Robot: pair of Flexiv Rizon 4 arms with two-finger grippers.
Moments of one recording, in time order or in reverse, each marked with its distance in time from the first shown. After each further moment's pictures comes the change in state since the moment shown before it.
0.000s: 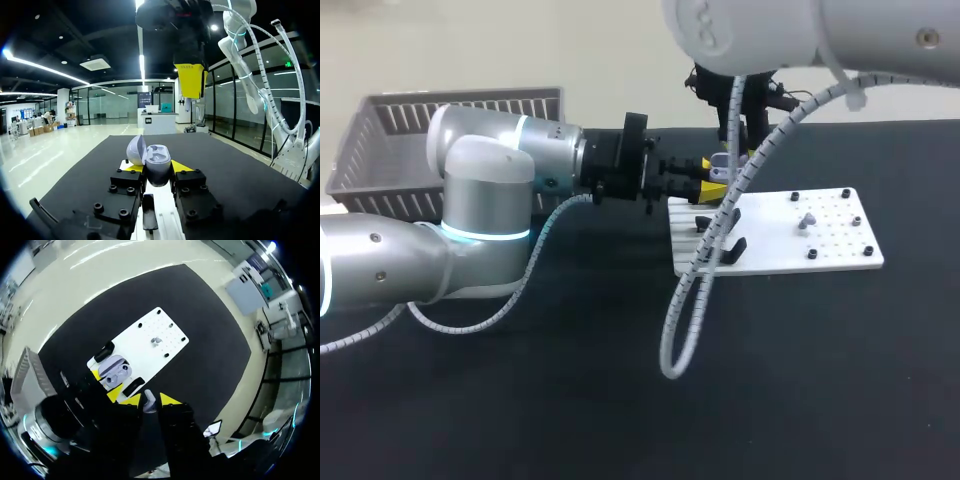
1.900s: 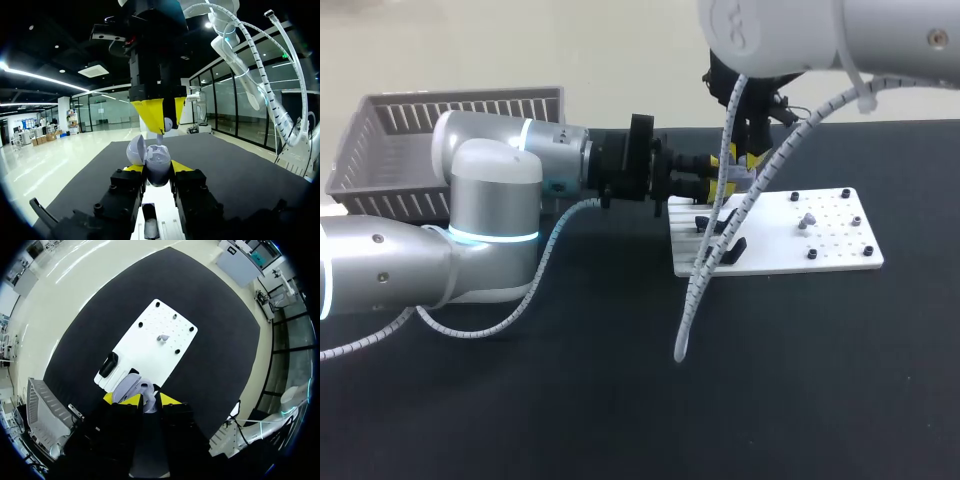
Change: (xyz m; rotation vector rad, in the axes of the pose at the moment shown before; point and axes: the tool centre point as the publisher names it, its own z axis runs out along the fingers) left arm -0.010 -0.003 0.010 -0.023 -0.022 0.061; right arm -0.022 0.022 0.029 -0.071 0.084 0.171
